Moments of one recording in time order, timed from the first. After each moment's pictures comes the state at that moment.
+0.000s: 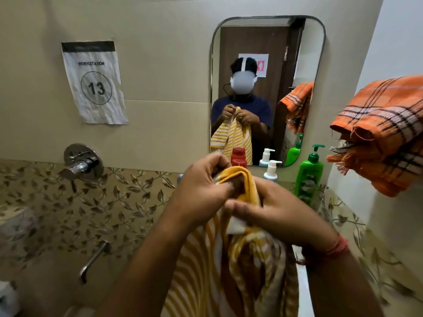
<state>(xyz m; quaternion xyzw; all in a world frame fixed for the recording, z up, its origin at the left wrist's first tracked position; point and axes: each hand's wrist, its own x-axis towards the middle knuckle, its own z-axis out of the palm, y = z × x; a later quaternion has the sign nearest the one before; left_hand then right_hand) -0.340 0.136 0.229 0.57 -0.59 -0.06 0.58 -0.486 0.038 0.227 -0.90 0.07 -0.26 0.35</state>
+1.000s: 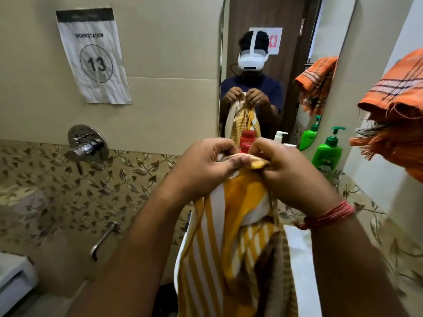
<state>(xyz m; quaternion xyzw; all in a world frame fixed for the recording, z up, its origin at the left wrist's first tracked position) -0.304 0.121 0.228 0.62 -0.64 -0.03 0.45 -0.452 0.016 0.234 -0.91 0.20 -0.31 0.15</state>
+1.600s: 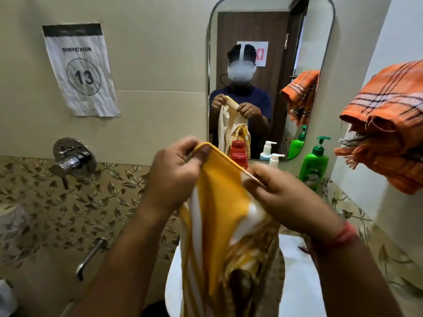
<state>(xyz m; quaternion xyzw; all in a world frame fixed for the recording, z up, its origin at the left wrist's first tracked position) -0.297 0.125 0.226 0.62 -0.52 0.05 0.59 -0.472 0.011 0.226 -0.92 0.22 -0.23 0.23</state>
